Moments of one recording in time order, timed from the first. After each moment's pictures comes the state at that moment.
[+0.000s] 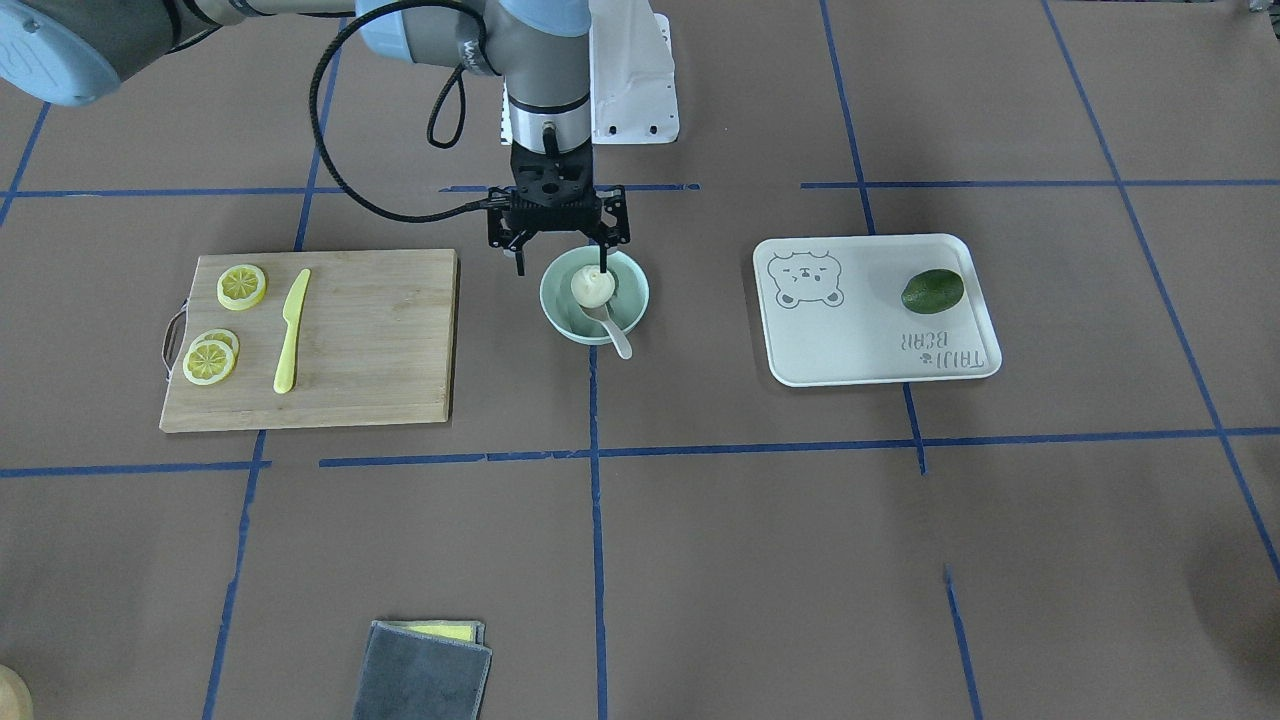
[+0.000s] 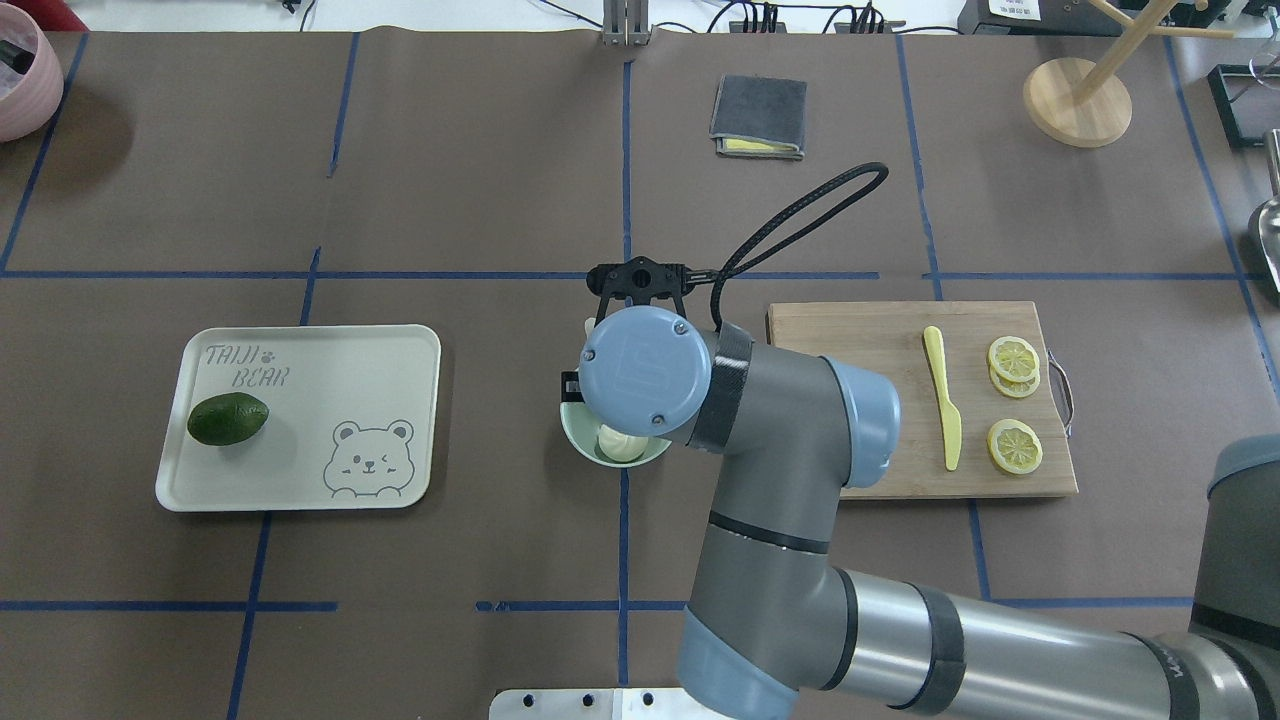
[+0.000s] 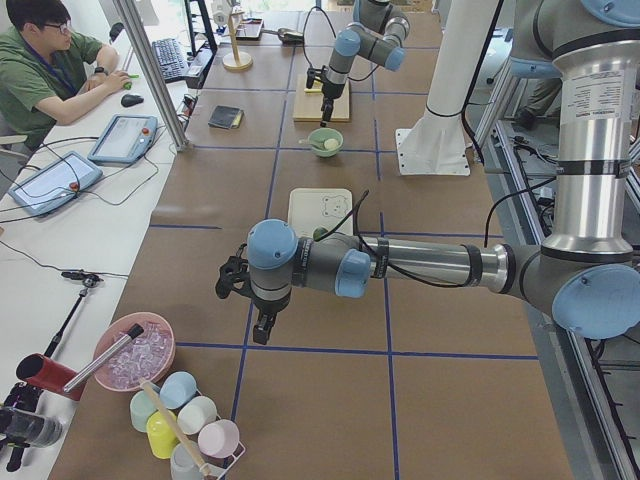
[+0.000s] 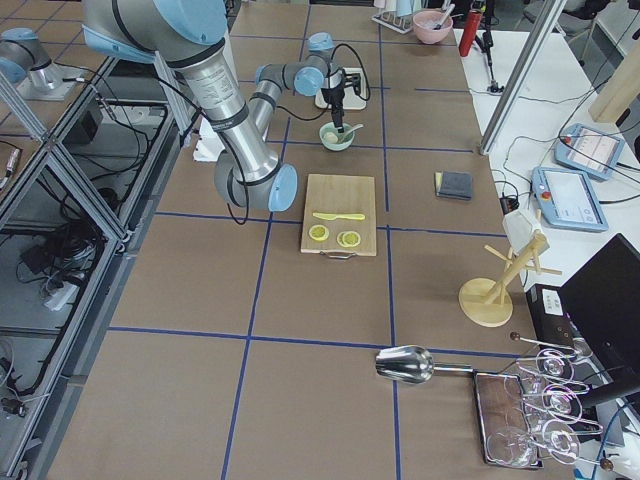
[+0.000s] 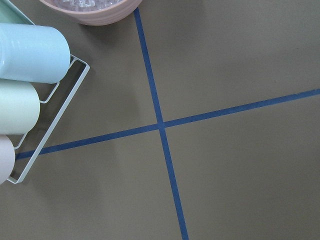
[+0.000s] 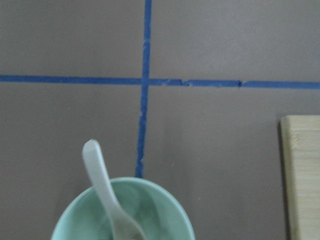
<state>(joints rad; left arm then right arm) -1.58 -1.52 -1.68 -1.70 -2.36 0.08 0.48 -0.85 1.79 -1.71 1.66 1.20</state>
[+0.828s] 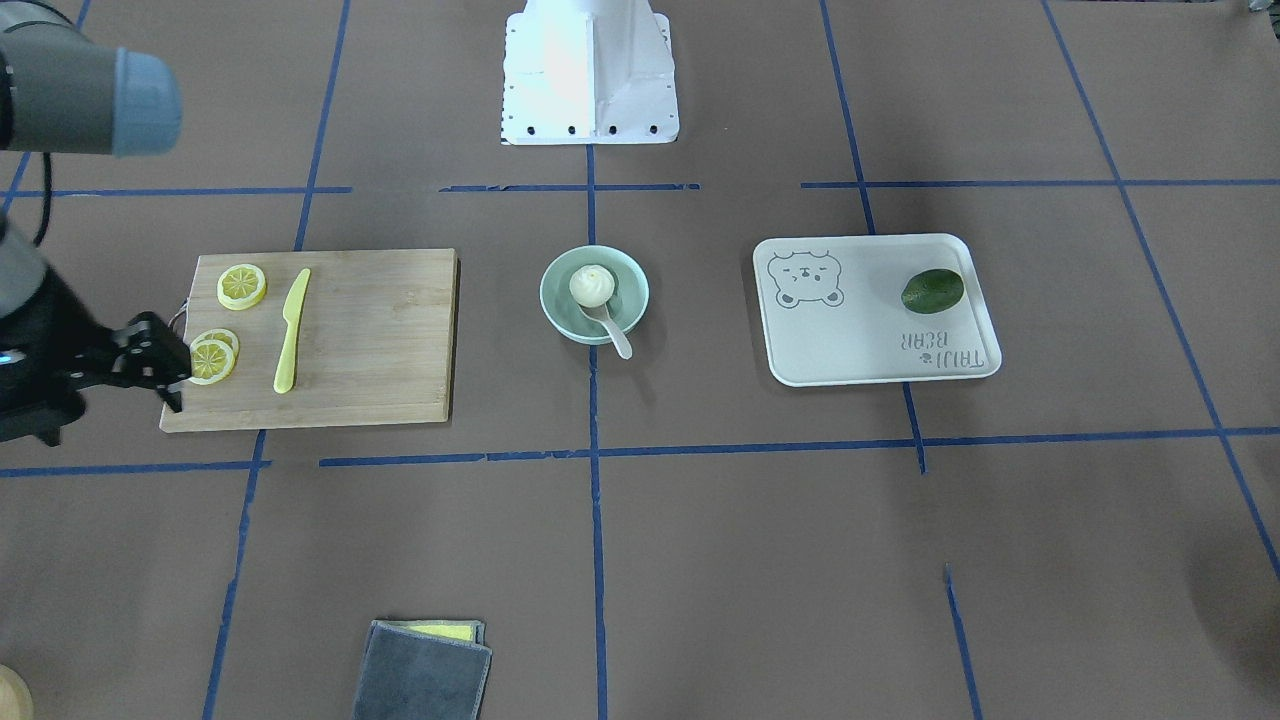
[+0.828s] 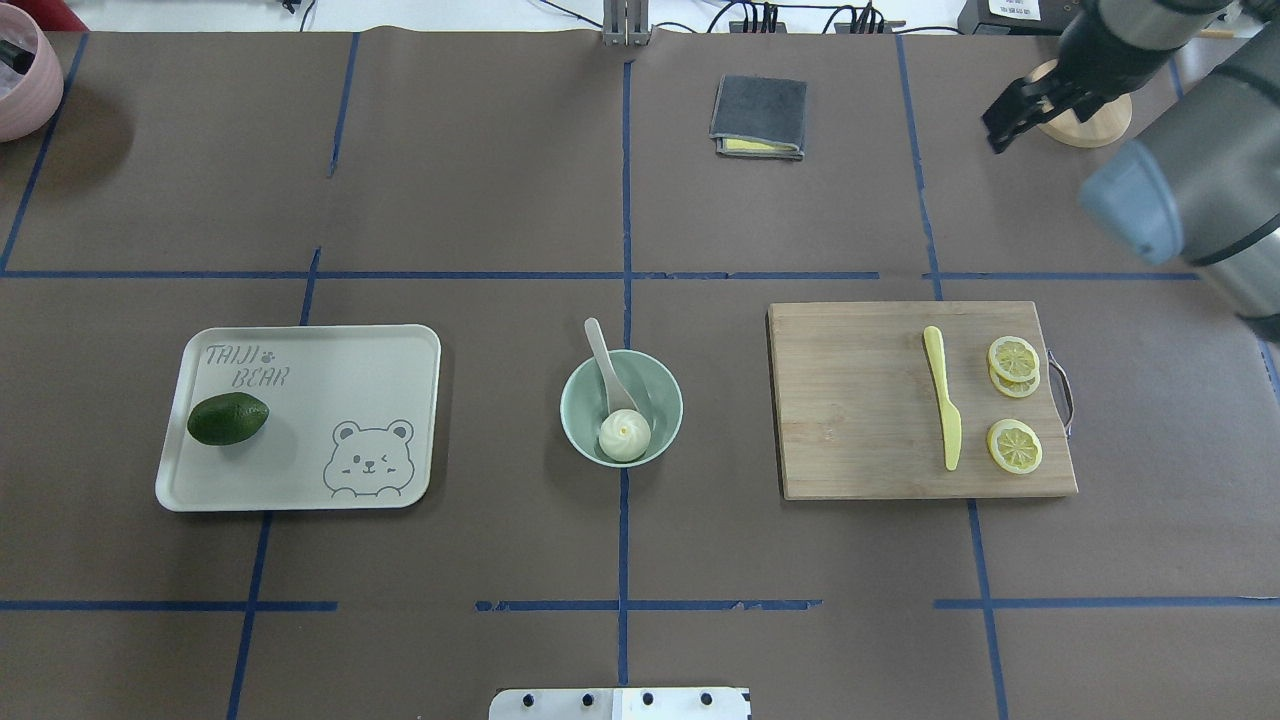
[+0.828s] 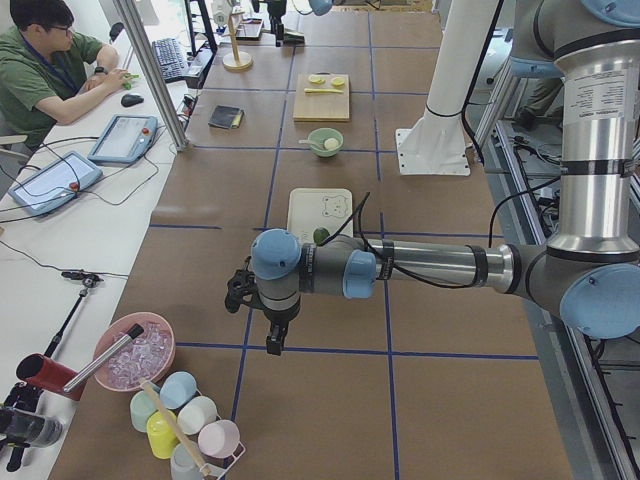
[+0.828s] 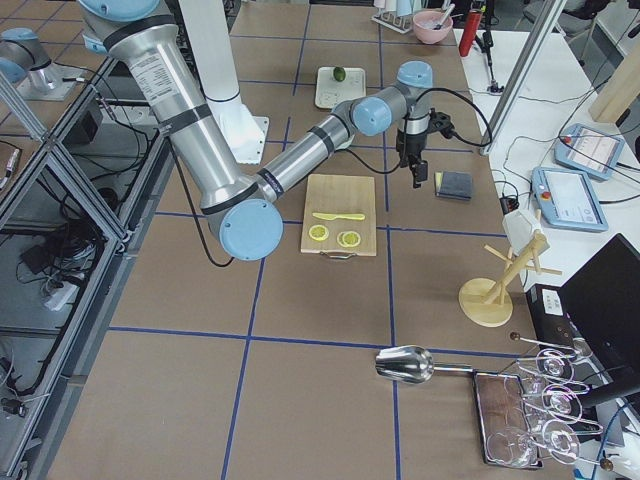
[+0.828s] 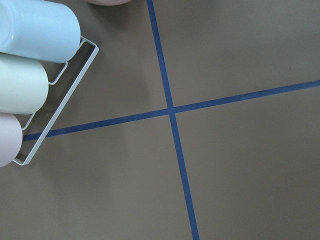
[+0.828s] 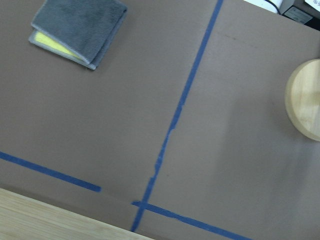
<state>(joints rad) -1.58 -1.50 -1.70 -1.57 -2.36 0.12 1.18 -1.09 1.71 -1.72 2.14 0.23</state>
